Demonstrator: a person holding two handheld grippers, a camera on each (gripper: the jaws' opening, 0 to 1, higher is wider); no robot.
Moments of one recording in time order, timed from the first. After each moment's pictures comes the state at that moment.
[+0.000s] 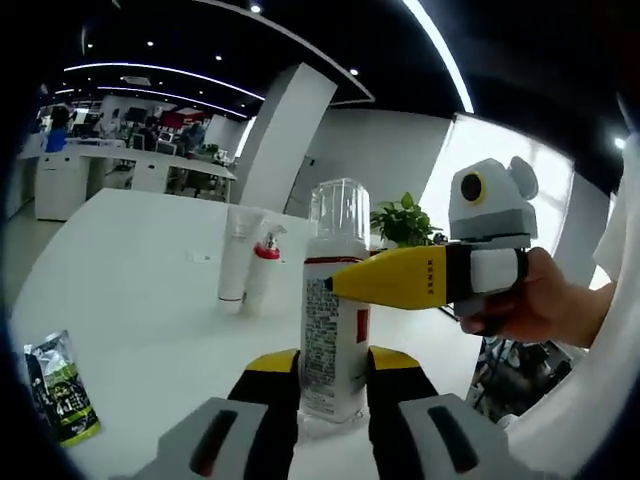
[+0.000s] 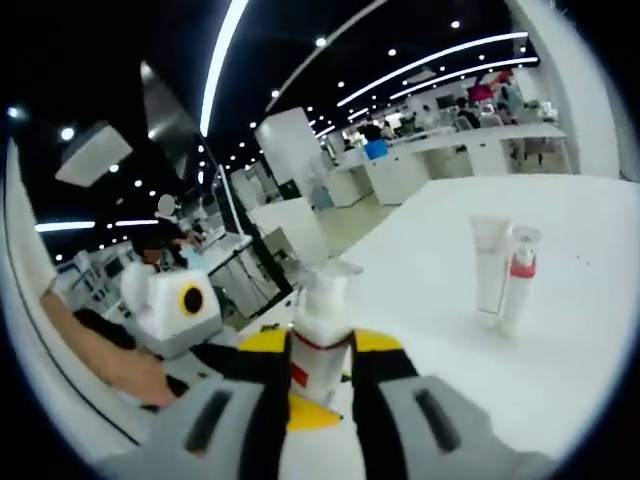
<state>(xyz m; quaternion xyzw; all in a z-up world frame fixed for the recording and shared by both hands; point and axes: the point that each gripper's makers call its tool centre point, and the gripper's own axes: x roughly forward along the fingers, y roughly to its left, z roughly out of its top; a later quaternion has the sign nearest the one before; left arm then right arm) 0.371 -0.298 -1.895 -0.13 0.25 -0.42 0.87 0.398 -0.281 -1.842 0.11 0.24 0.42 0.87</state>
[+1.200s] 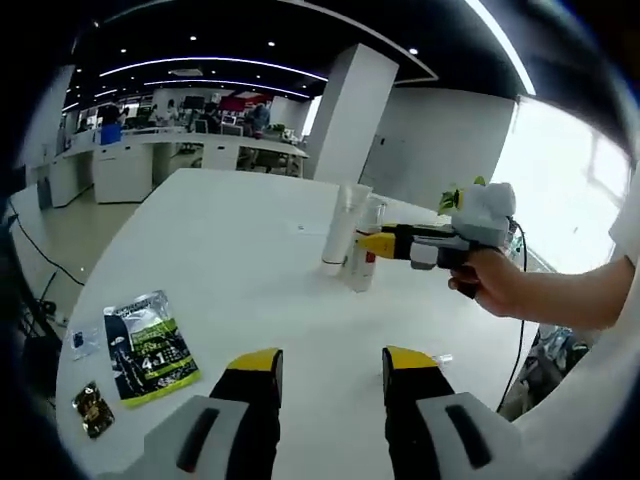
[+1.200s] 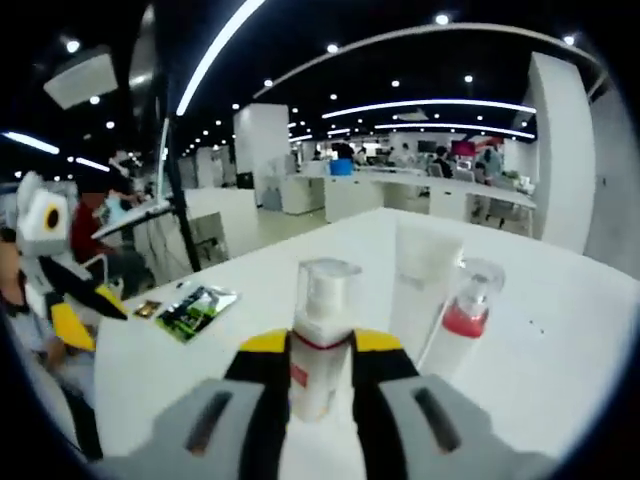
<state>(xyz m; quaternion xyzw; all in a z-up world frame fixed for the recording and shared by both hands) 0.371 -0.185 -1.926 -0.10 0.32 -0.27 0.90 0.522 -0.316 -1.923 -0.04 0.17 0.33 0.93</state>
